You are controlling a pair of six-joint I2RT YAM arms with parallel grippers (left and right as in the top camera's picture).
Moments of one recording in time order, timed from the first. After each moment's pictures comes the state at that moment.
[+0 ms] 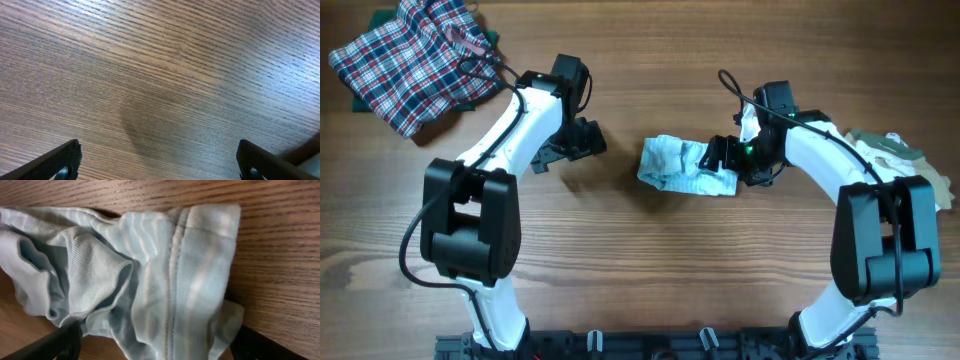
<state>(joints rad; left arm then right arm) -0.26 2.00 1.47 -1.04 -0.03 -0.61 0.14 1.85 1.11 -0.68 -0.38 0.29</state>
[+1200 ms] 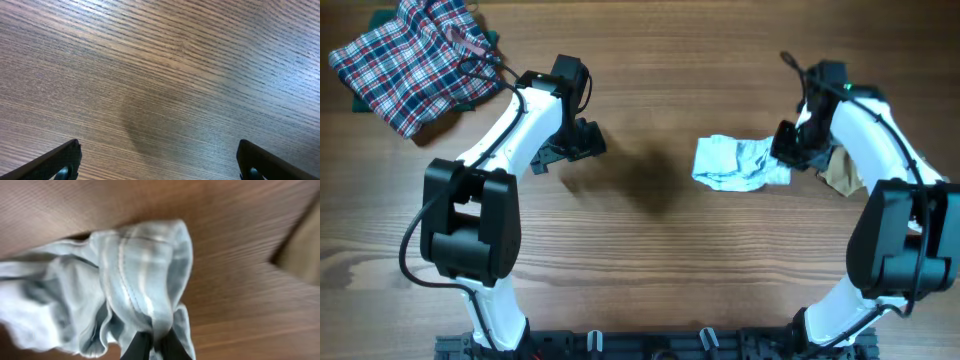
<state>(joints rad) -0.26 2.00 1.47 -1.05 -0.03 -0.61 -0.06 1.86 1.34 -1.01 -0.08 0.33</state>
